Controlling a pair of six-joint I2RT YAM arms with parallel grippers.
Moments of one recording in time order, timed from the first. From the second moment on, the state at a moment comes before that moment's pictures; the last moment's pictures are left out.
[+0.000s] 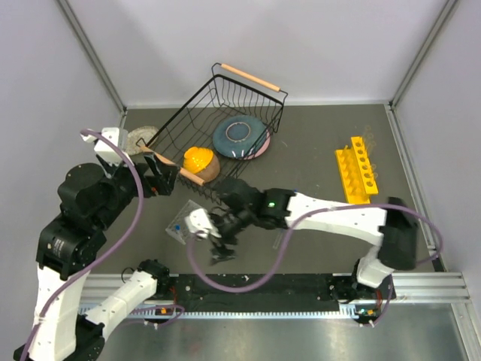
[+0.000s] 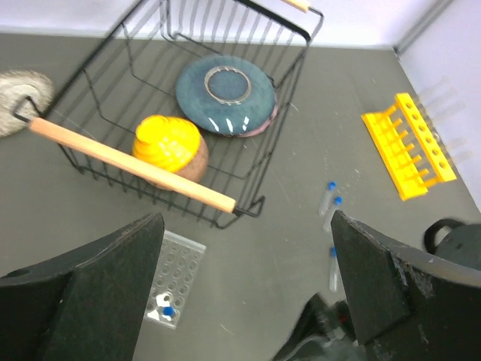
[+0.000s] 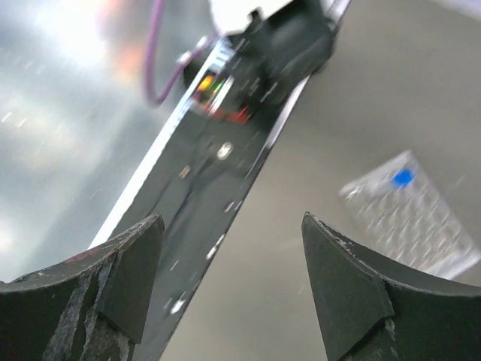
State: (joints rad) left arm -0.41 0.76 1.47 -0.94 -0.09 -0.32; right arm 1.24 1.69 1.42 -0.32 -0.66 -0.47
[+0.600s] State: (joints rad) left arm -0.71 0.97 1.12 -0.62 0.28 -0.50; right arm 0.31 1.16 1.00 -0.77 -0.78 -0.42
